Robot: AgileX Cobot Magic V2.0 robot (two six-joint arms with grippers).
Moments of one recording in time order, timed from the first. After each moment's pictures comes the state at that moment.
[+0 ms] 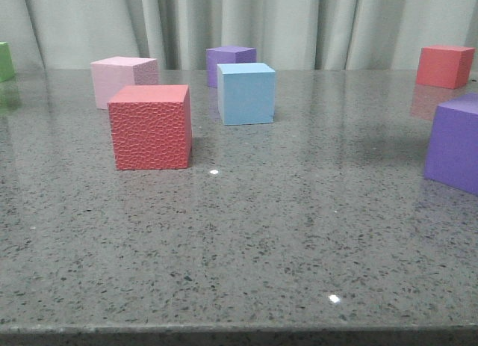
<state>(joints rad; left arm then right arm) 0.17 1.86 -1.77 -0.14 0.98 0.09 0.47 1.29 -1.34 -0.04 0.87 0.33</state>
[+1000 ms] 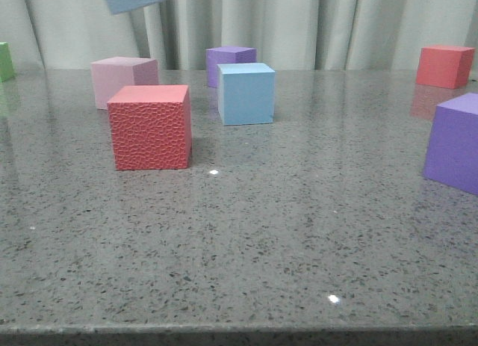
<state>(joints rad) -0.36 1.86 -2.08 -0.12 1.23 -0.40 0.47 0.66 -0.85 -0.45 0.79 0.54</state>
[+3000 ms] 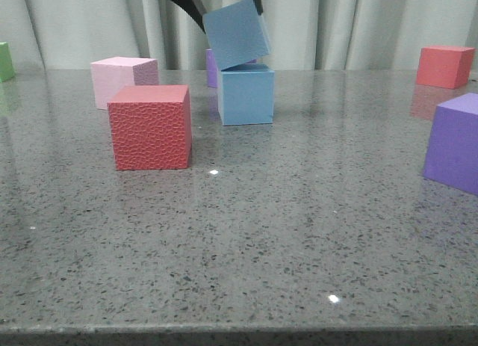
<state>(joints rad) -0.59 2.02 -2.08 -0.01 1.06 -0.65 0.47 0.48 -0.76 -0.46 0.93 0.54</state>
